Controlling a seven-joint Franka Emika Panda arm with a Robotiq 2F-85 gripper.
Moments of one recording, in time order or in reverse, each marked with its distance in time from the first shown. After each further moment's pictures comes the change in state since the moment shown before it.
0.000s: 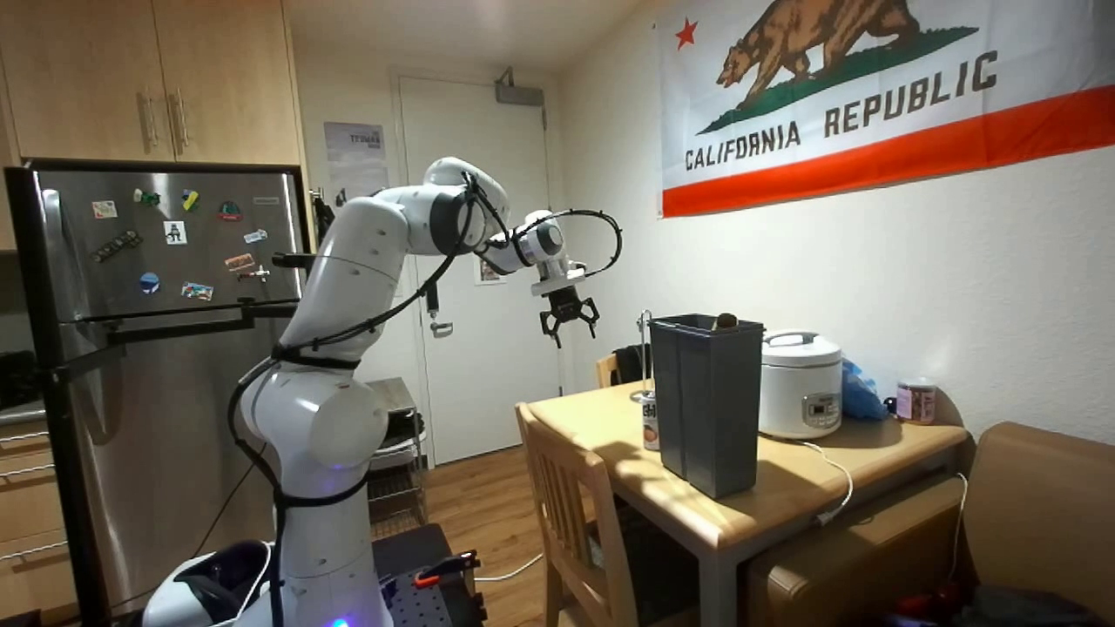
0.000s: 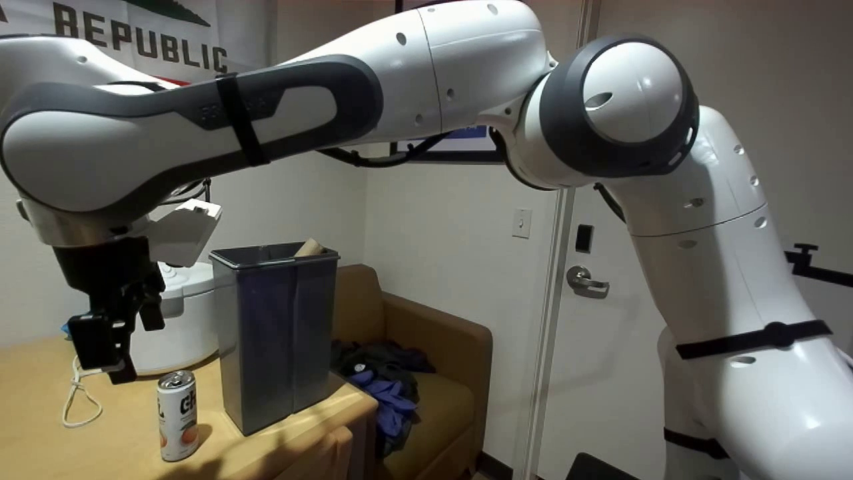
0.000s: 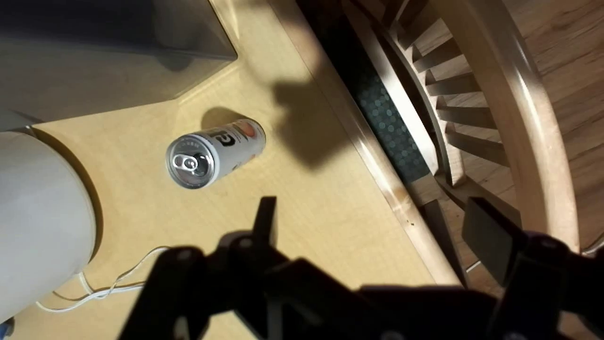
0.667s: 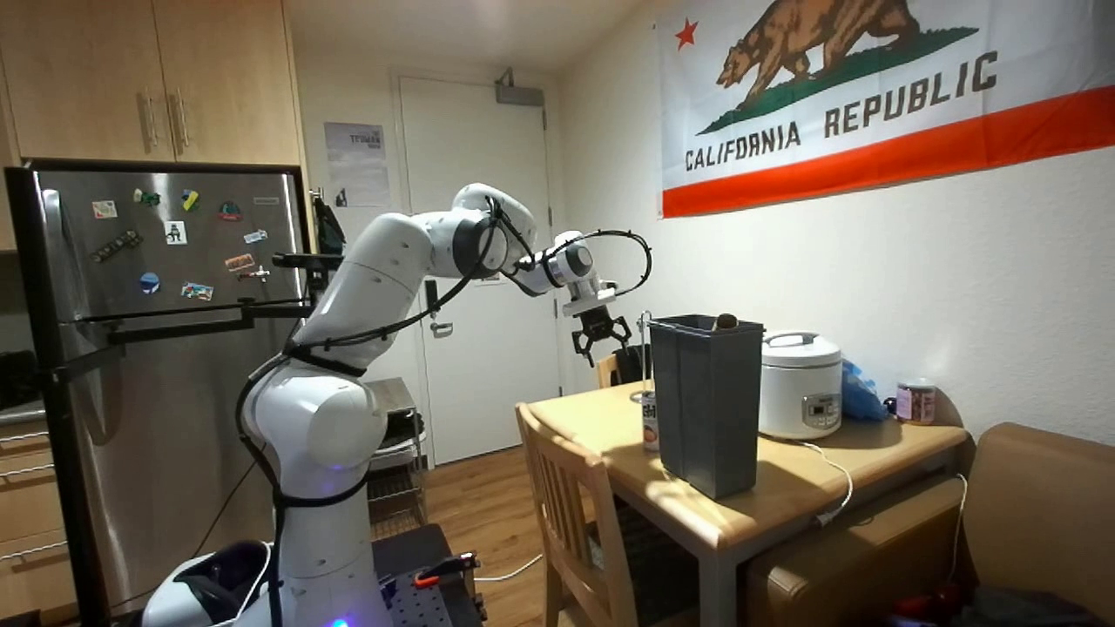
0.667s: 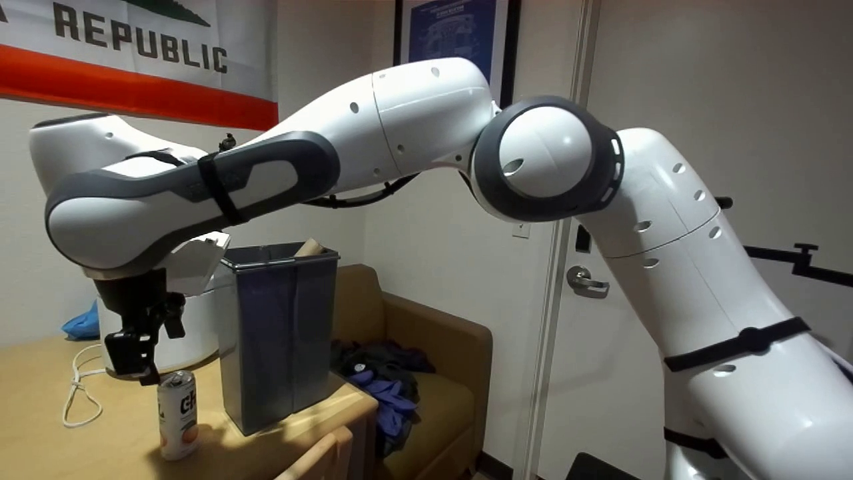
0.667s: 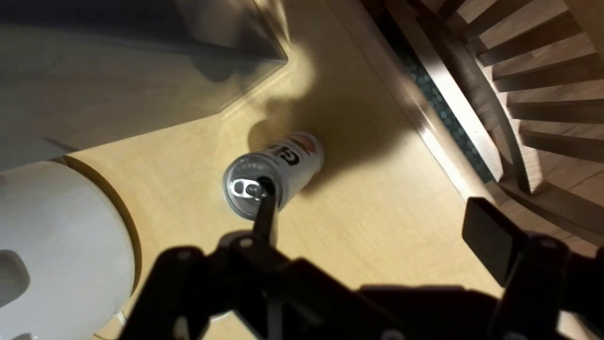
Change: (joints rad) arm -0.014 0.174 -0.089 0.142 -0.032 0.046 -0.010
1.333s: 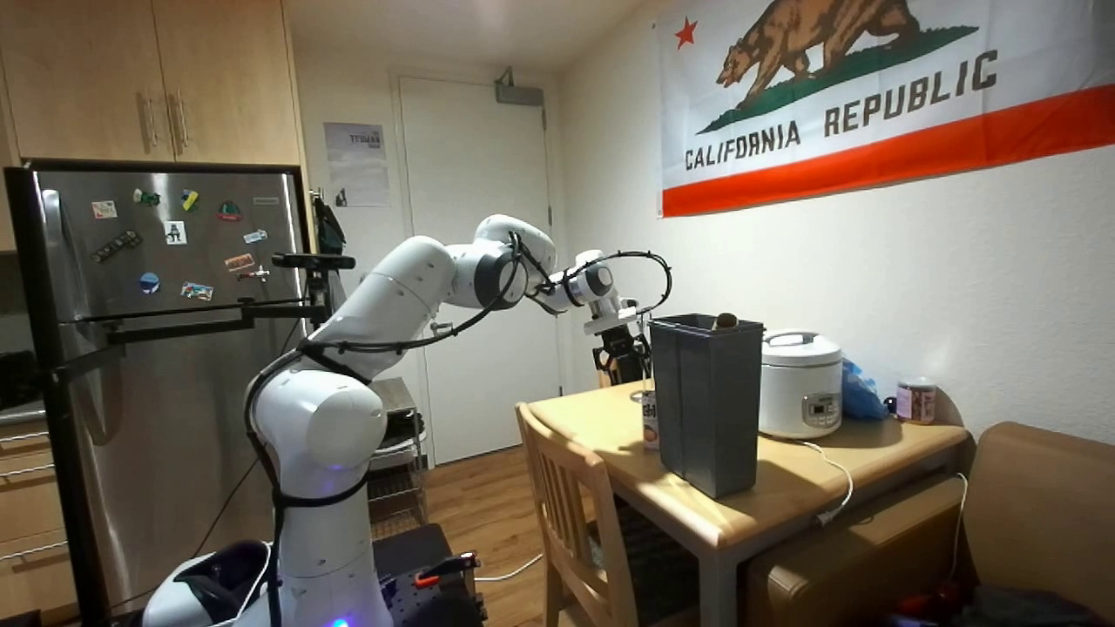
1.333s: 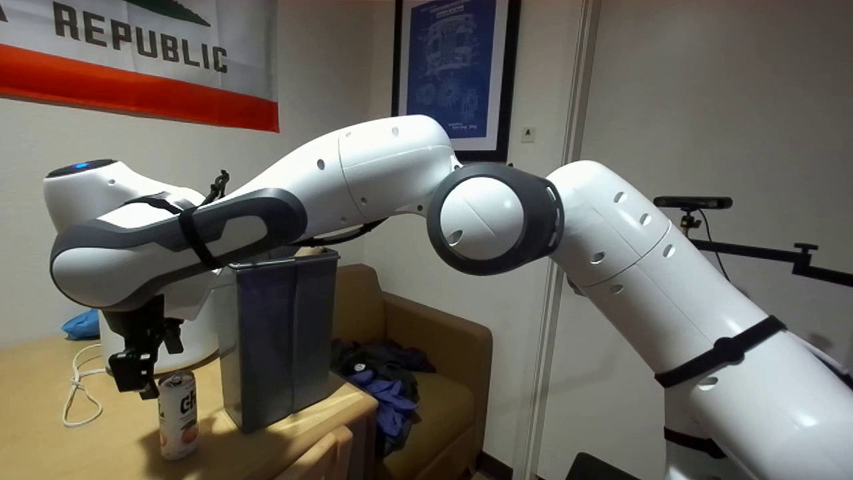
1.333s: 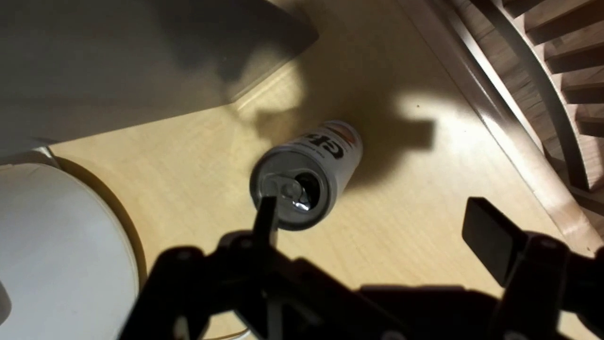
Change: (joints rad) arm -0.007 0.206 -0.035 0.218 0.000 0.004 -0.035
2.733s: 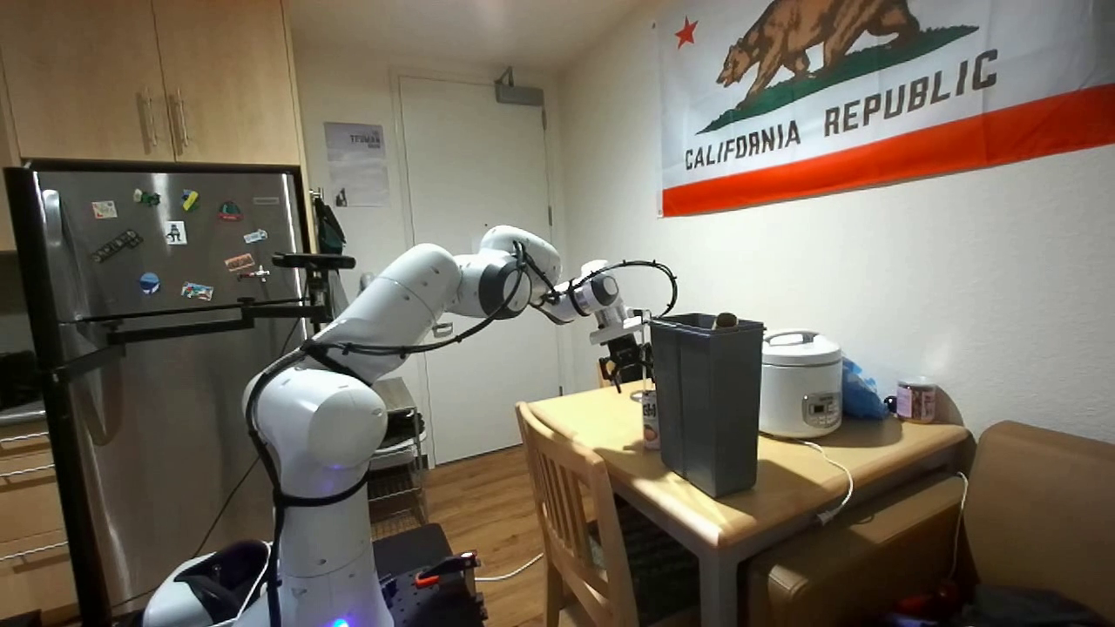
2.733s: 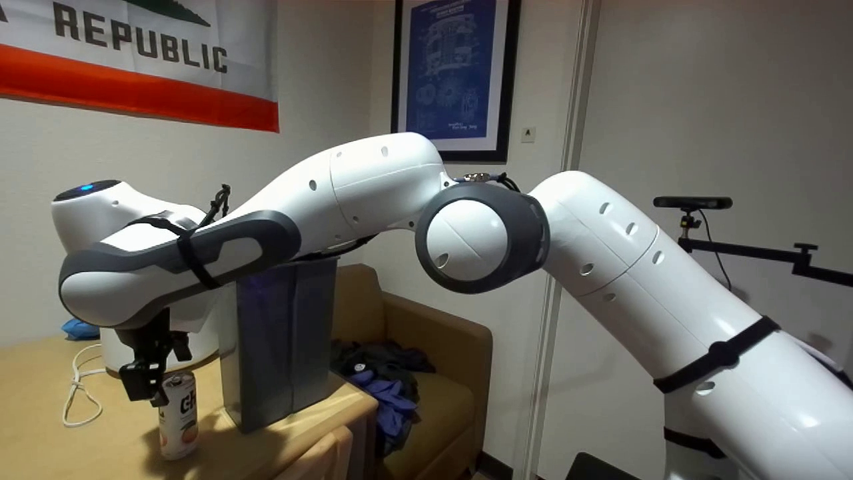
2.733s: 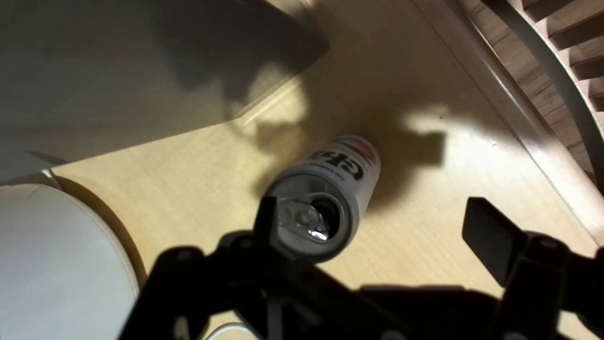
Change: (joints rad) arm 0.009 0.060 -0.038 0.044 0.000 0.001 0.008
